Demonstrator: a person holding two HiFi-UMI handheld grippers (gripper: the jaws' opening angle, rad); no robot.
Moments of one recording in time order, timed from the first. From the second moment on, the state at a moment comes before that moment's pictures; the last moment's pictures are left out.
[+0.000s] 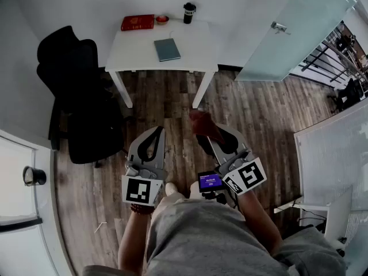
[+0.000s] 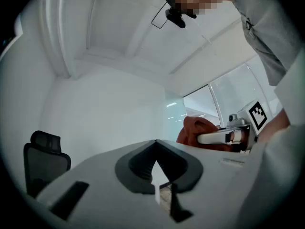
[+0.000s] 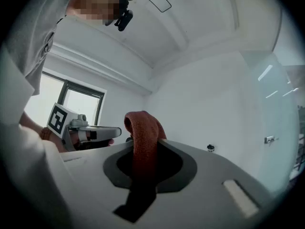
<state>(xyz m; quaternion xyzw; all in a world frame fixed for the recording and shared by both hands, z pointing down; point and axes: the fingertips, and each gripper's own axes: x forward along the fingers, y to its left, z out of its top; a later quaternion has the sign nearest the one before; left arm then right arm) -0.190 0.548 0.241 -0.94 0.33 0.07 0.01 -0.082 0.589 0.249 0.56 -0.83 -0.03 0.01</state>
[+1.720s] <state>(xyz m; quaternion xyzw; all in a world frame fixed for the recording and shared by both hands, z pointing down) 0.006 0.321 0.334 -0.93 0.36 -0.04 -0.01 0.148 0.310 0.323 0.47 -0.88 0.05 -0.01</state>
